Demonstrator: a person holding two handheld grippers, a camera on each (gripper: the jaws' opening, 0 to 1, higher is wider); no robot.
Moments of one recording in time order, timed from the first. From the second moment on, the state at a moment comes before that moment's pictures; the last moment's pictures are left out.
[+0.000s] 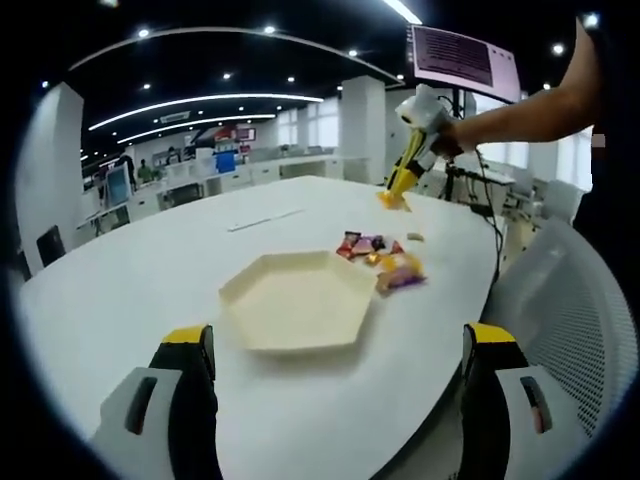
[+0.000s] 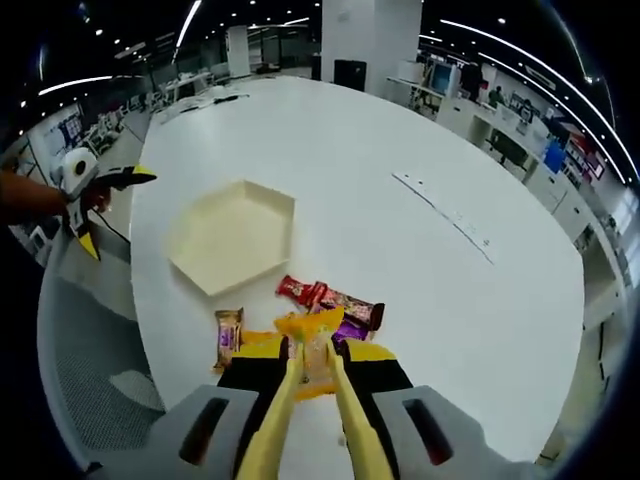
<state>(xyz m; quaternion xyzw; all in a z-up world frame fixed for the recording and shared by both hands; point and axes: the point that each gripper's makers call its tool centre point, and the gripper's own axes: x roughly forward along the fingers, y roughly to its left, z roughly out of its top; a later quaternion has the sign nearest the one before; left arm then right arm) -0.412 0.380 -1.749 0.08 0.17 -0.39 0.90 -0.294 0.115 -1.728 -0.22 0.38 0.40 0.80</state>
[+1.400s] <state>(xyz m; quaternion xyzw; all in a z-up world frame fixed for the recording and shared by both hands) -0.409 0.385 -1.743 0.09 0.16 -0.37 0.91 -0.271 0.325 -1.708 -0.28 0.37 0.50 0.74</state>
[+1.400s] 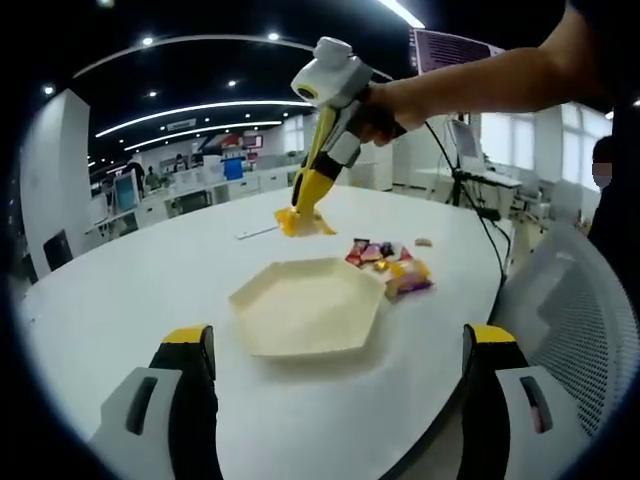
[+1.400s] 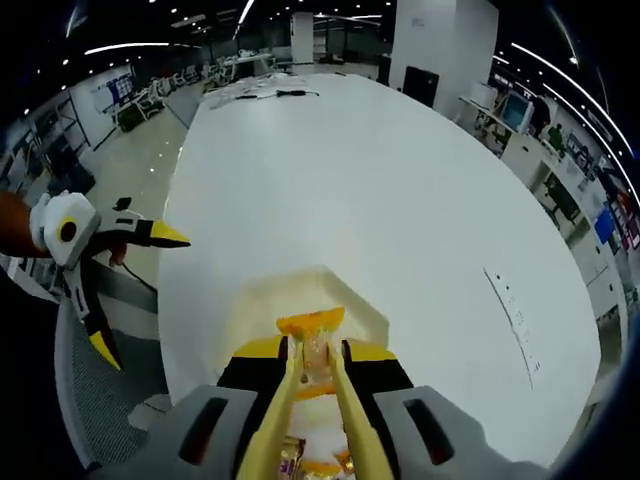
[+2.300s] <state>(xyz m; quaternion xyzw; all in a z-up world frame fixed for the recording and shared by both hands) -0.407 0.385 -1.743 0.08 0.16 -0.37 0.91 -0.273 0.334 -1.703 -0.29 0.35 0.52 0.73</state>
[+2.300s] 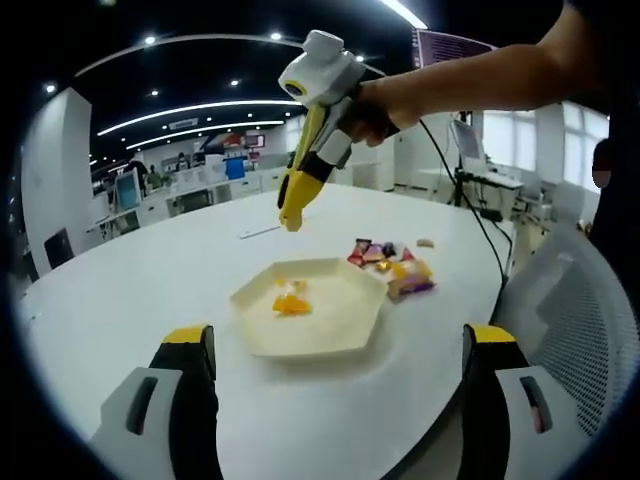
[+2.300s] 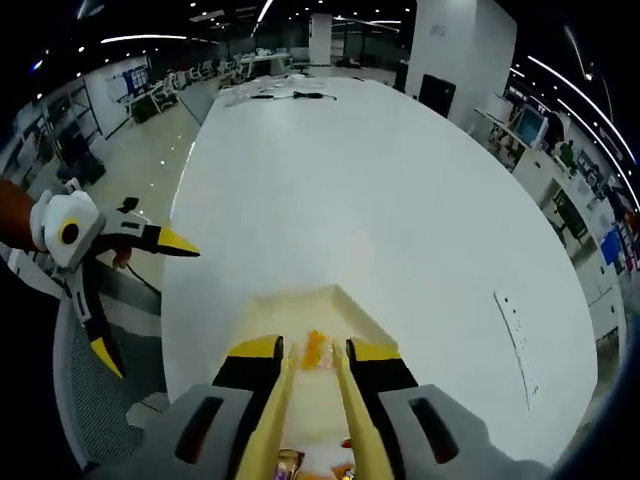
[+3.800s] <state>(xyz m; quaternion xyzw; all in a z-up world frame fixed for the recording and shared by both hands) -0.406 0.387 -1.744 0.09 0.16 -0.37 0.91 -0.299 0.174 -1.700 -0.27 0.35 0.46 0.77</state>
